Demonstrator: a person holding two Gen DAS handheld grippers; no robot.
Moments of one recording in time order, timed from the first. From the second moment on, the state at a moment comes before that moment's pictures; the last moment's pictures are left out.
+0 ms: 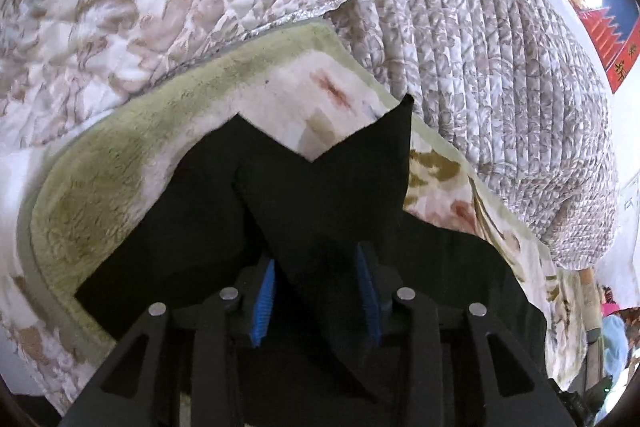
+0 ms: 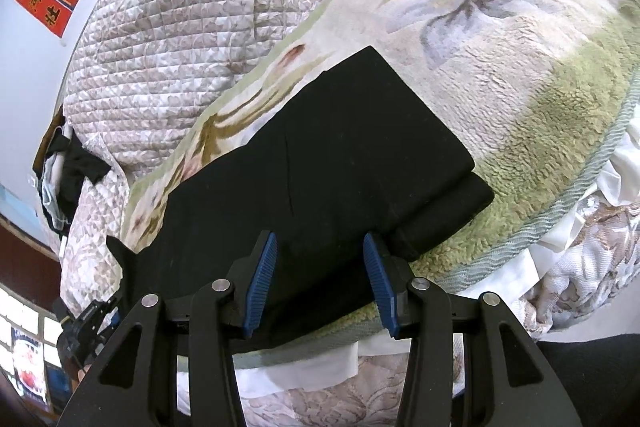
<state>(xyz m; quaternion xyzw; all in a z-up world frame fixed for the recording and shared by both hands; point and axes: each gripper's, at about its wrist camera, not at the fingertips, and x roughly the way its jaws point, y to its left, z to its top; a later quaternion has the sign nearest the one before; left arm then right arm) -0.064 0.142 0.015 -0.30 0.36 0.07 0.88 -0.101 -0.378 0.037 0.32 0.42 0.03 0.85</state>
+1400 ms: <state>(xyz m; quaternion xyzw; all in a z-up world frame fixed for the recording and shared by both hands) -0.108 0.154 0.019 -0.24 0.37 0.14 0.89 -0.103 -0.417 0.032 0.42 0.37 -0.07 0.83</state>
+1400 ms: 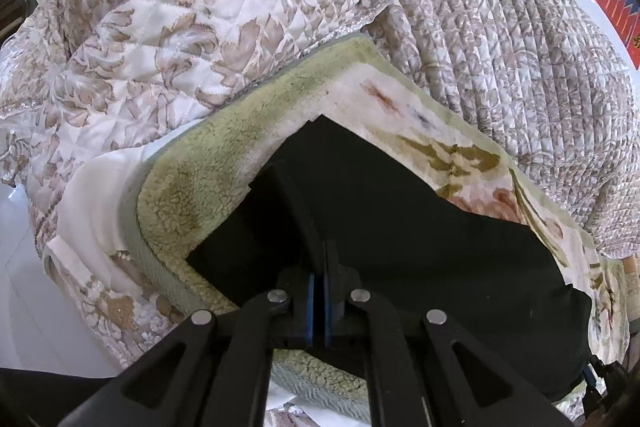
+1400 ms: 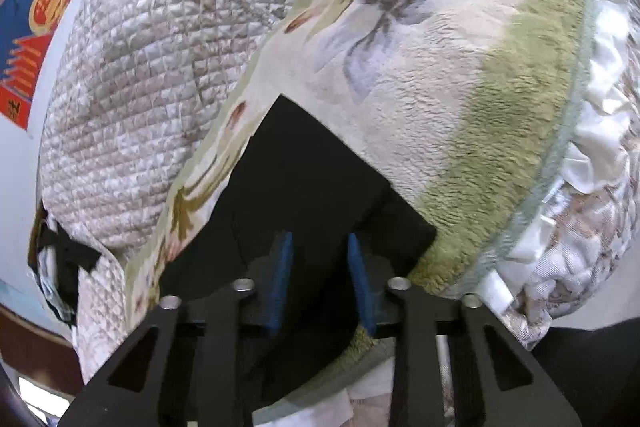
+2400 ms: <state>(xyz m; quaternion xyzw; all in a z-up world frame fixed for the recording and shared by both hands) -0.109 0.155 0.022 -0.26 0.37 0.13 0.88 -0.089 -0.413 0.031 0.41 0.37 -0.10 0.83</state>
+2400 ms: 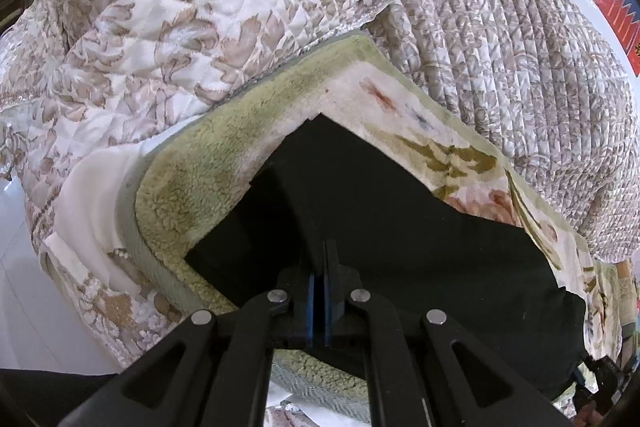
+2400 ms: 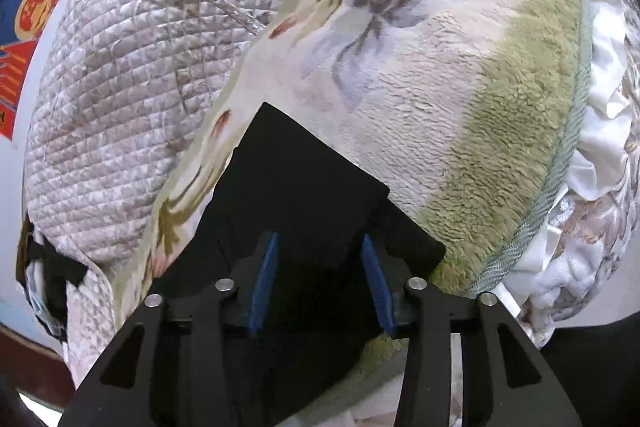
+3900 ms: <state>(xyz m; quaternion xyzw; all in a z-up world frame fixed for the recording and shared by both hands) -0.048 0.070 0.060 -0.17 0.40 0.00 0.90 -0.032 -0.311 0.069 0.08 0.43 0.03 0.90</state>
